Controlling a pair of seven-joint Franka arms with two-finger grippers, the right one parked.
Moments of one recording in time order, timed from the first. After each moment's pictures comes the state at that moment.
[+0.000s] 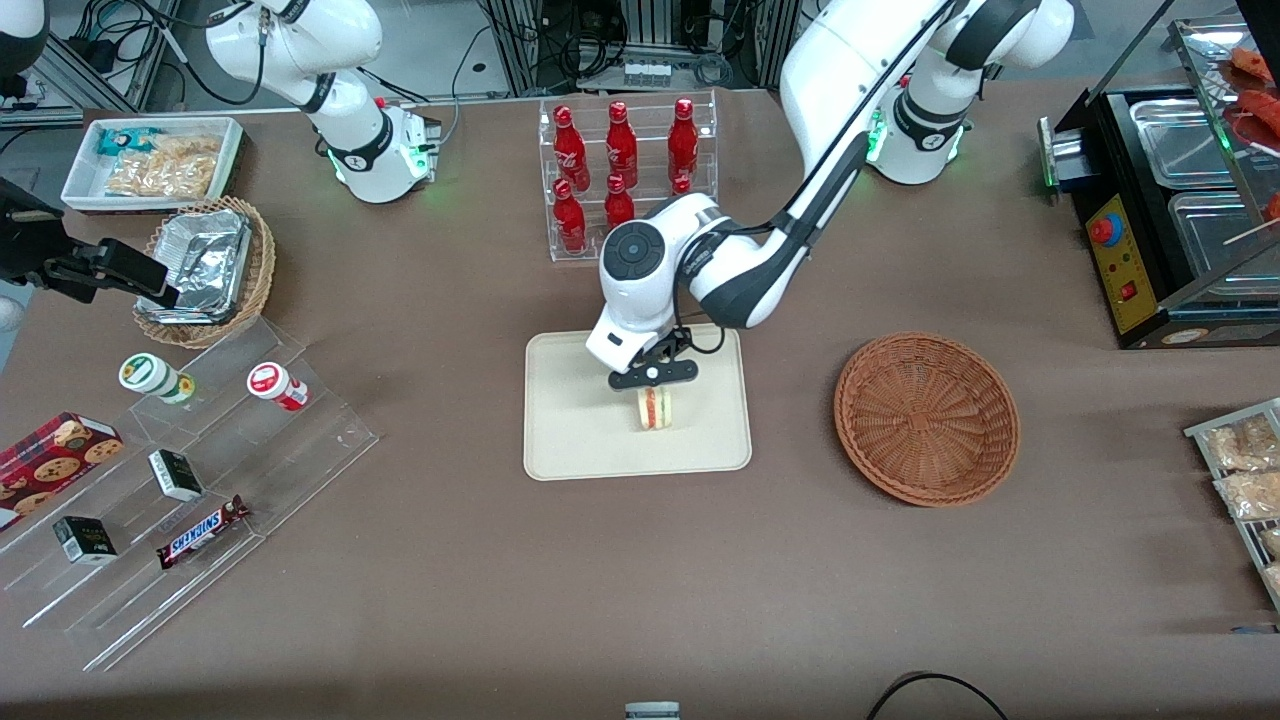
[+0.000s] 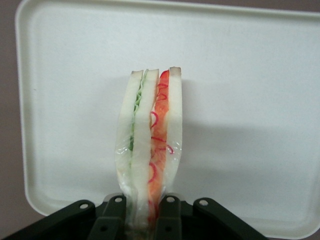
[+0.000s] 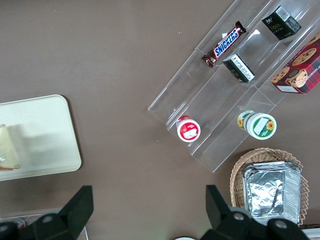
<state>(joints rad) -0.69 0.68 -0.20 -1.54 0.14 2.17 -1.04</state>
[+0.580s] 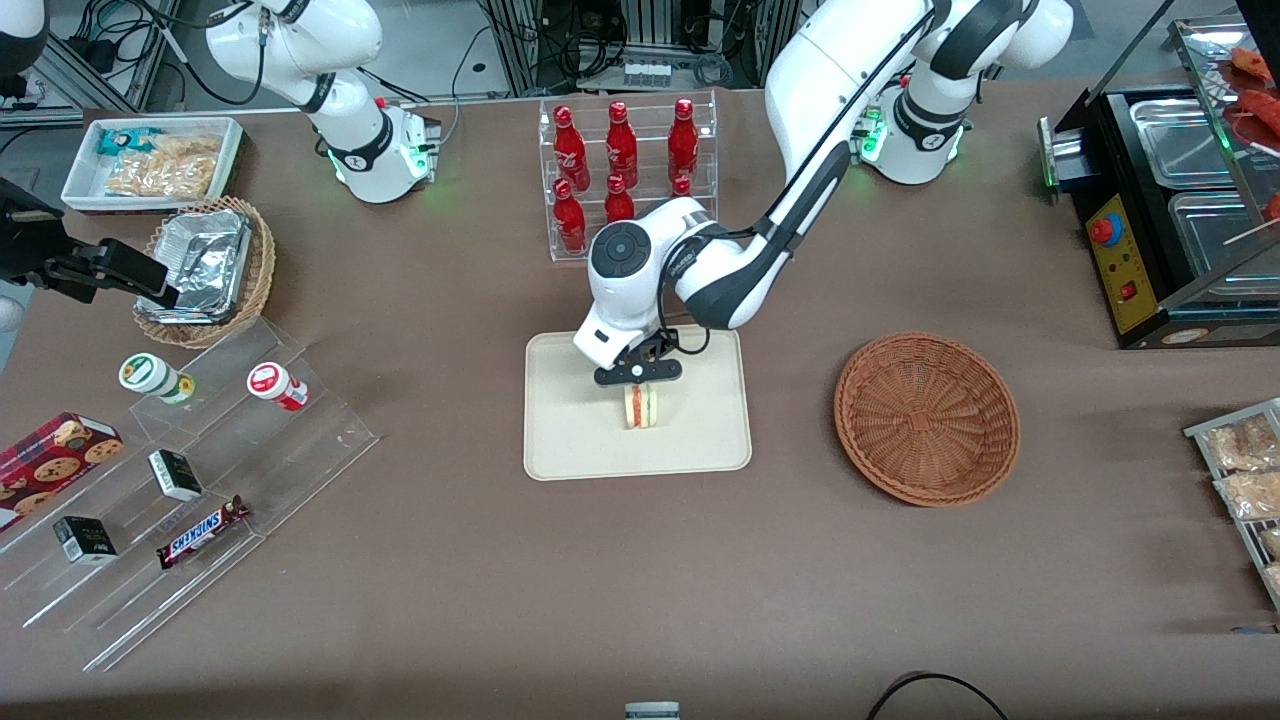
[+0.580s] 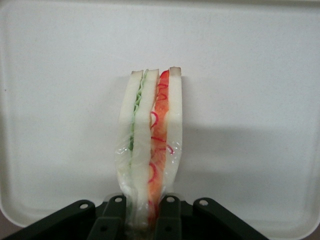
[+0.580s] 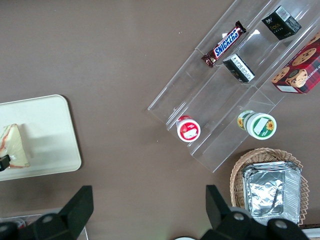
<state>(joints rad) -0.71 0.72 -0.19 -1.52 0.16 2.22 -1.04</state>
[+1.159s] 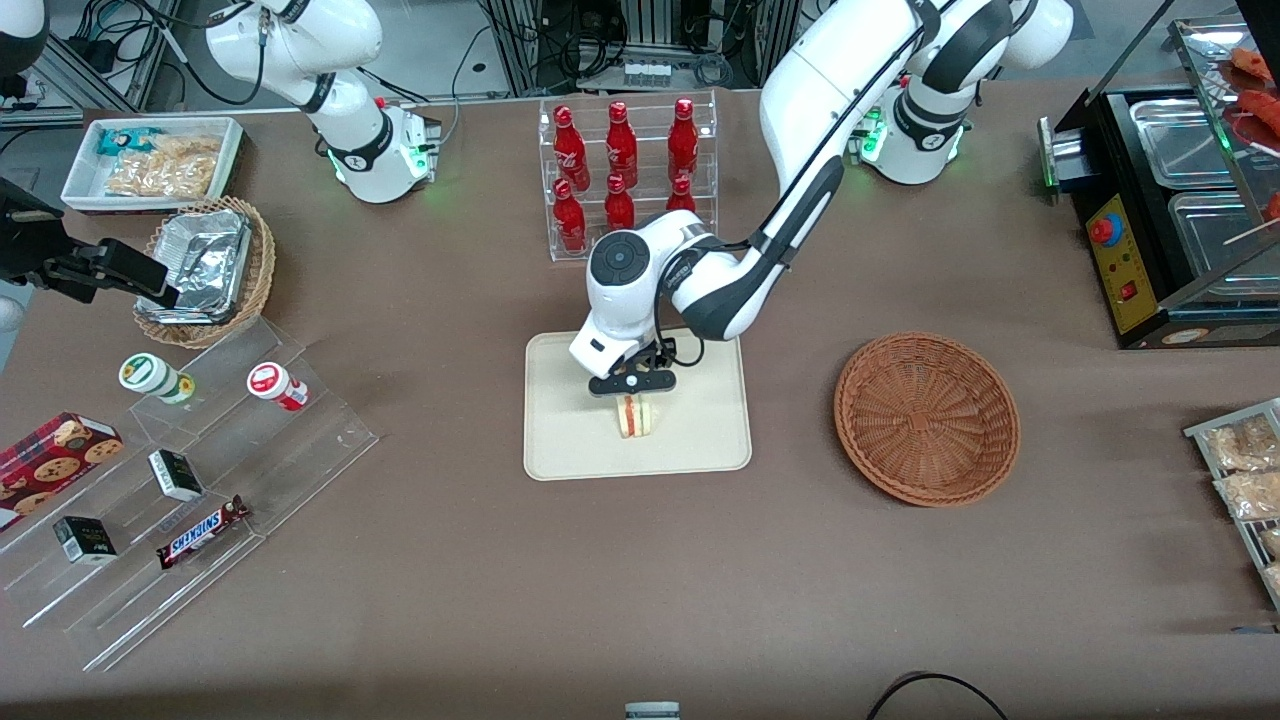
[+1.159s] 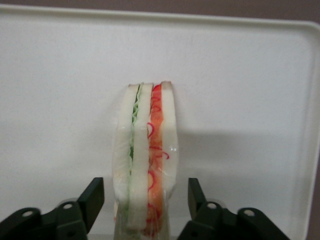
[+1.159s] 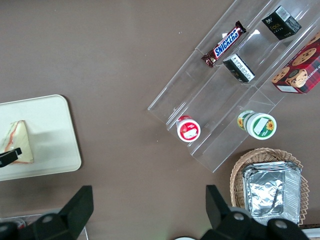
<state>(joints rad) -0.70 0.75 -0.19 -1.47 0.17 2.25 -1.04</state>
